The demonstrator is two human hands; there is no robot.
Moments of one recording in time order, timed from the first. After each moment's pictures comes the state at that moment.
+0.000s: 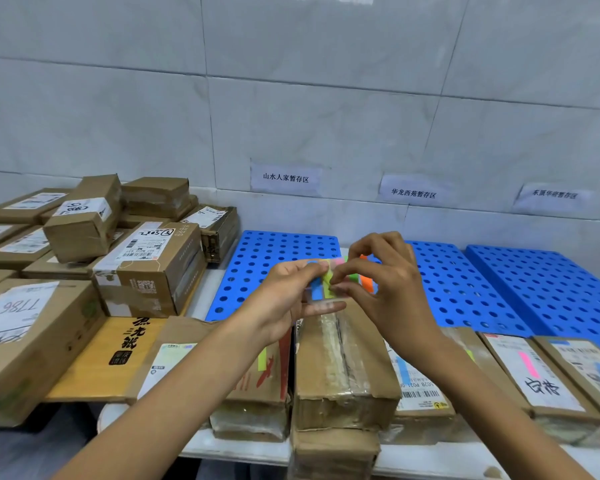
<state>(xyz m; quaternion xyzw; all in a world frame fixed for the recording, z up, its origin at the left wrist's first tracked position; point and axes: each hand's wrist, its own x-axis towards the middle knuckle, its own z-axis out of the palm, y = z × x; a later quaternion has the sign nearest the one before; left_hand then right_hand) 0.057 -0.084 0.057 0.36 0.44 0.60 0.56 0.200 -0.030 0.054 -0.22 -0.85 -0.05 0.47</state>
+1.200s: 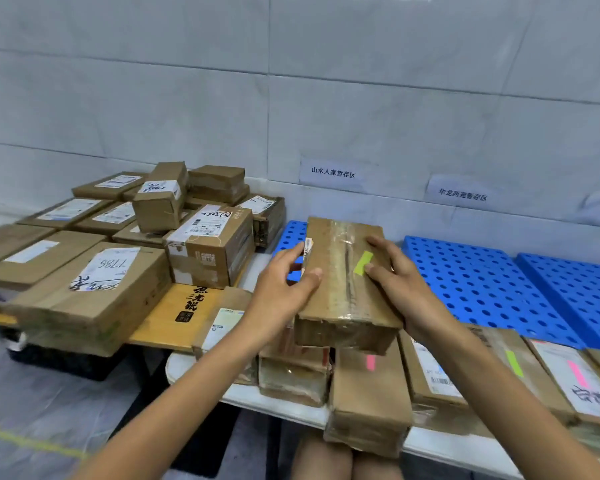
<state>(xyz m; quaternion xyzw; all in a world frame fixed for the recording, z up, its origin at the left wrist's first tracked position) 0.032 -0.142 0.032 0.48 0.65 0.56 0.18 0.180 -0.060 0.051 -0.38 -0.70 0.48 0.38</state>
